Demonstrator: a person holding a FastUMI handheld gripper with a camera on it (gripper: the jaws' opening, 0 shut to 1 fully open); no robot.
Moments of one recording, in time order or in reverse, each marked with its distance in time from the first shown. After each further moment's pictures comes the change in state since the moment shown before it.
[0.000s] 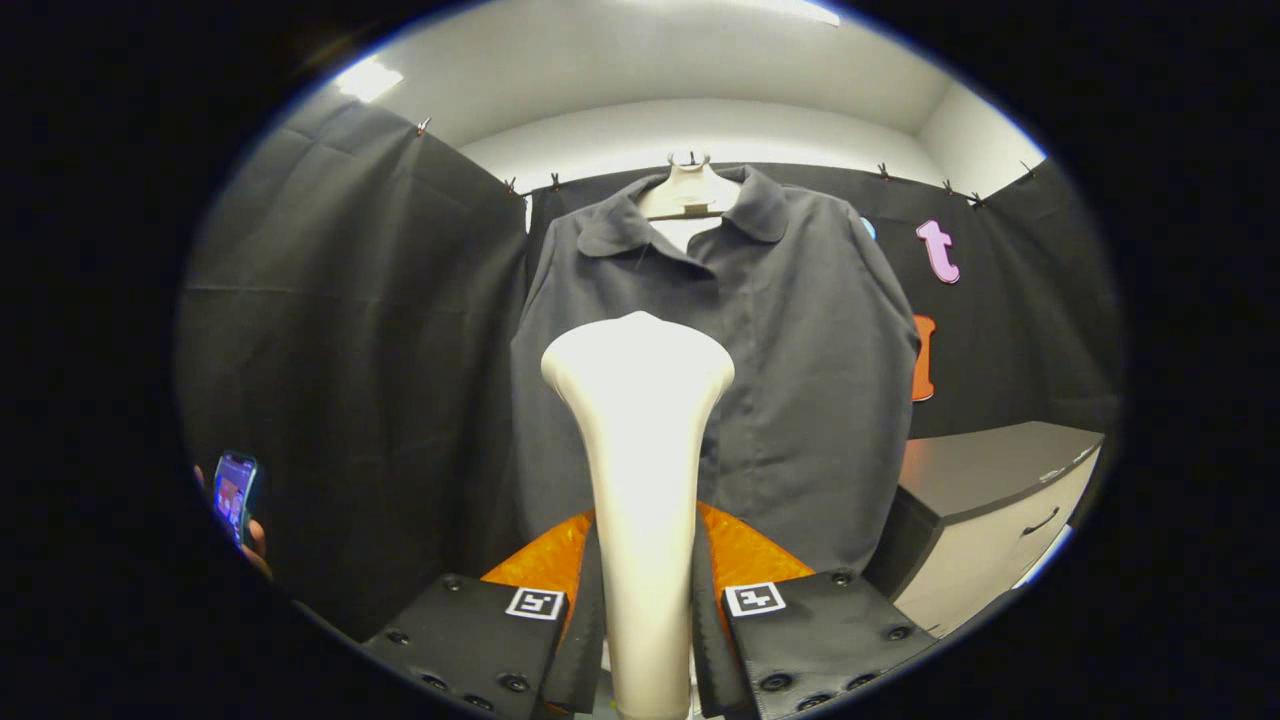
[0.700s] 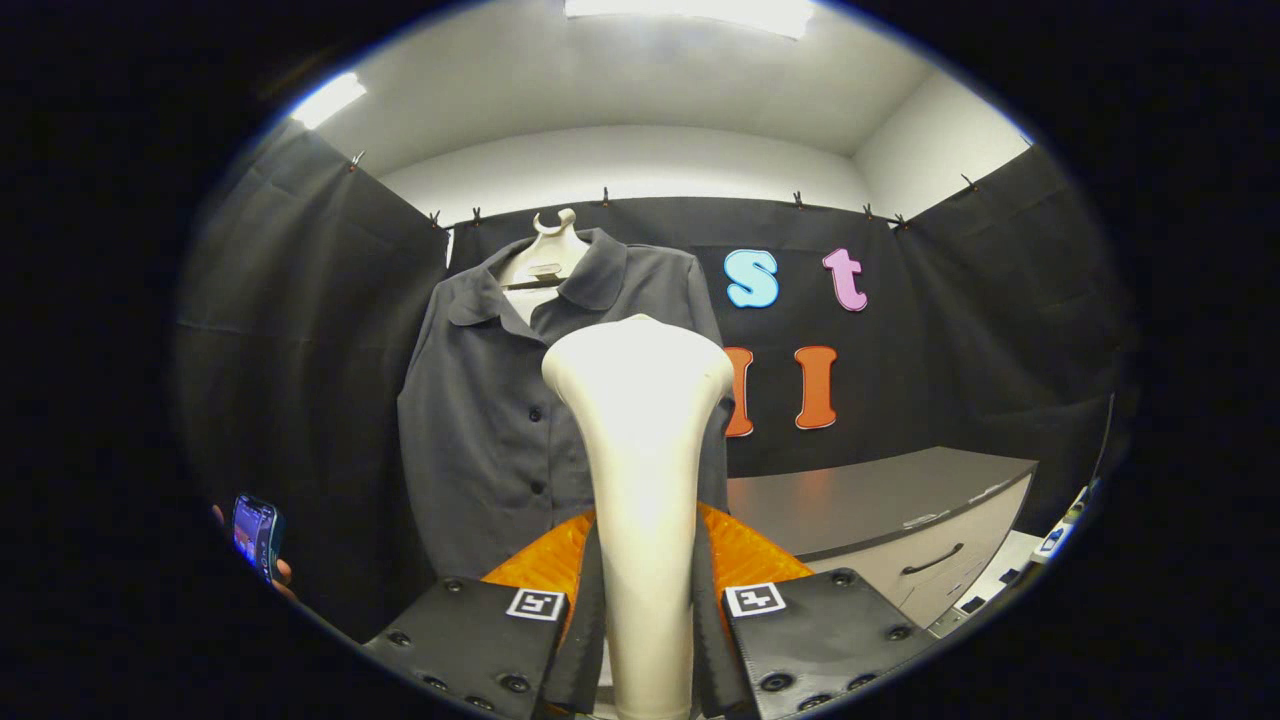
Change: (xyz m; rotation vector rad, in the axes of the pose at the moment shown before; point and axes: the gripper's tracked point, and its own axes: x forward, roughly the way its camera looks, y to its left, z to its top) arm -0.070 -0.137 0.048 -0.001 -0.081 -0.202
